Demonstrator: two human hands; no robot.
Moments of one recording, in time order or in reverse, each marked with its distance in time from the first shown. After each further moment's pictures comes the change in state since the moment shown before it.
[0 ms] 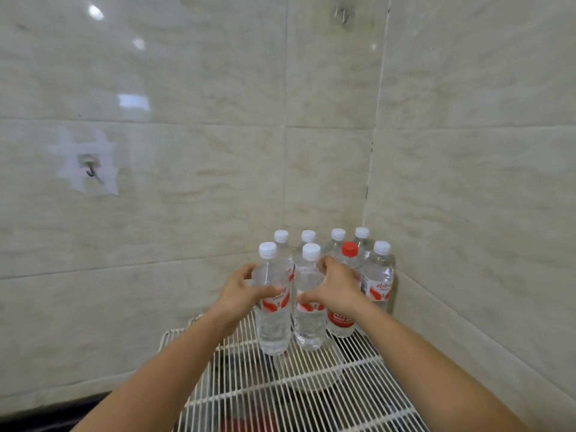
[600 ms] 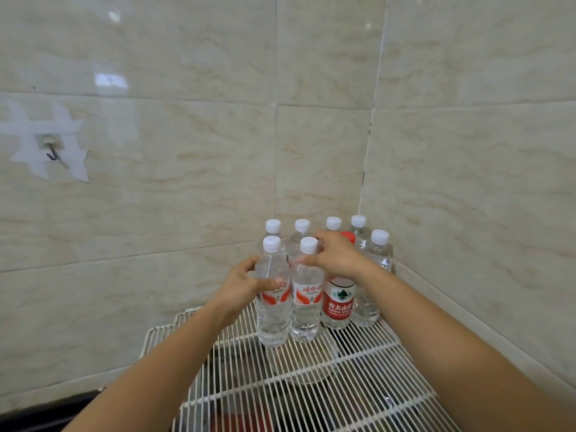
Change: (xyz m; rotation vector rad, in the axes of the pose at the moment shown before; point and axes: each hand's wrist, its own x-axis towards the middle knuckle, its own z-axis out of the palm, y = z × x) left_hand 0.040 -0.019 0.011 -0.058 -0.153 -0.043; right_hand 0.039 -0.012 -0.024 -0.057 -0.102 -0.075
